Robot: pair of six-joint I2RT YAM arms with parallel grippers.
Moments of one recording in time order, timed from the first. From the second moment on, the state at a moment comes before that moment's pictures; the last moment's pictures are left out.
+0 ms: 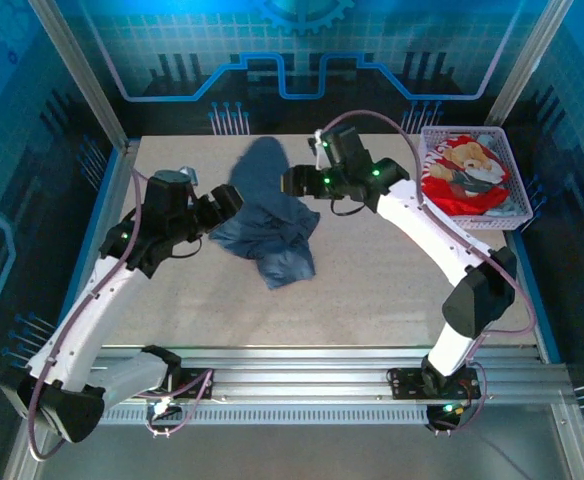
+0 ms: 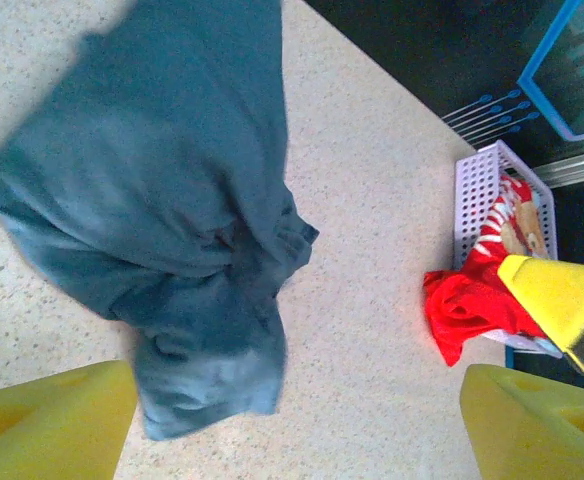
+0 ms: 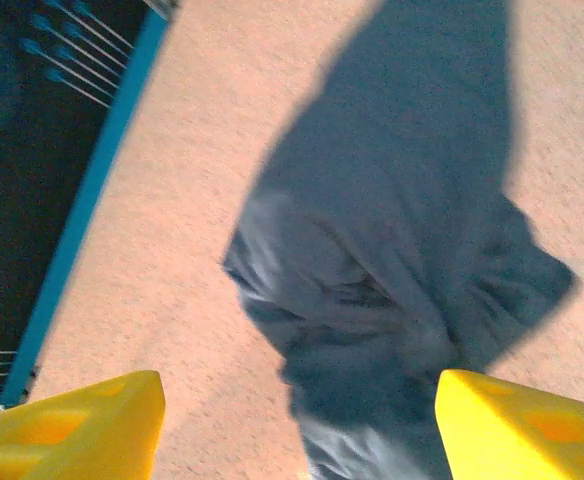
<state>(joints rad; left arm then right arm) -0.32 1.08 1.17 -0.74 0.08 -0.87 0.57 1.69 1.65 -0.71 -0.18 0.52</state>
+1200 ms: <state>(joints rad) -0.53 2.15 1.80 -0.96 -0.19 -0.69 0.33 1.63 1.22 -0.65 -0.29 0.77</state>
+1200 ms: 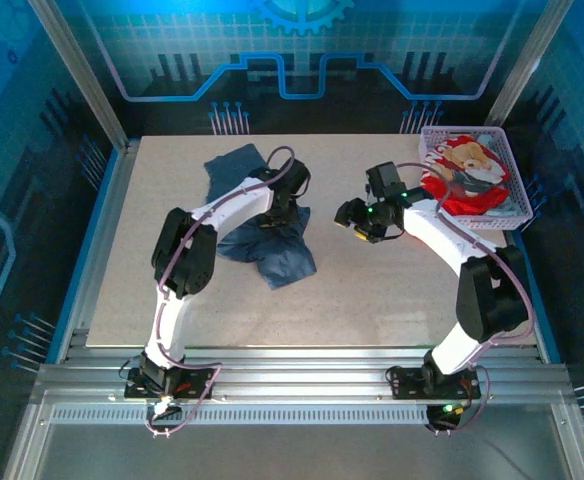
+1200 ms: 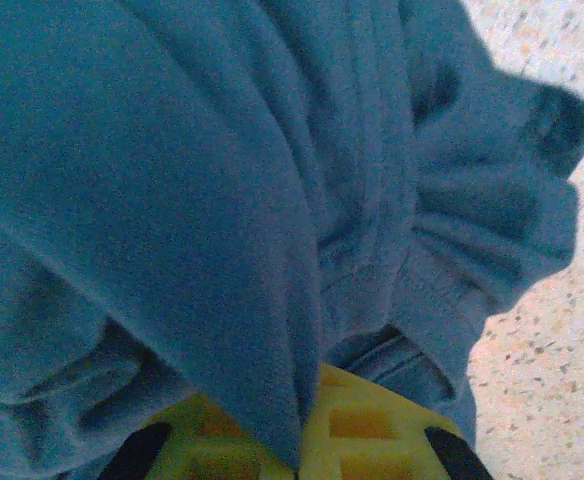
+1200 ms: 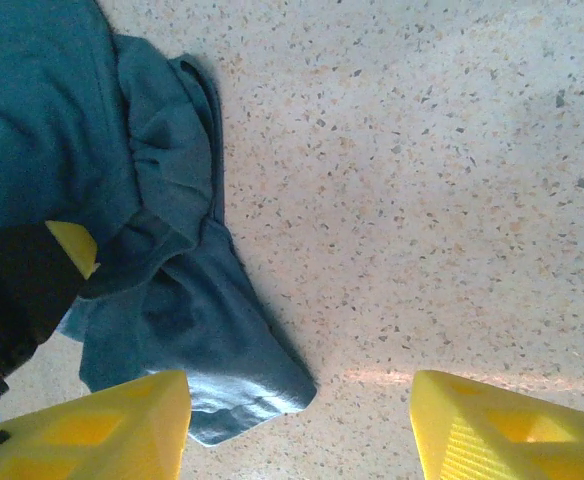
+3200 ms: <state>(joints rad) -0.02 1.34 1.62 -0.73 0.20 -1.06 0.33 1.45 1.59 -0.71 -0.12 0.79</state>
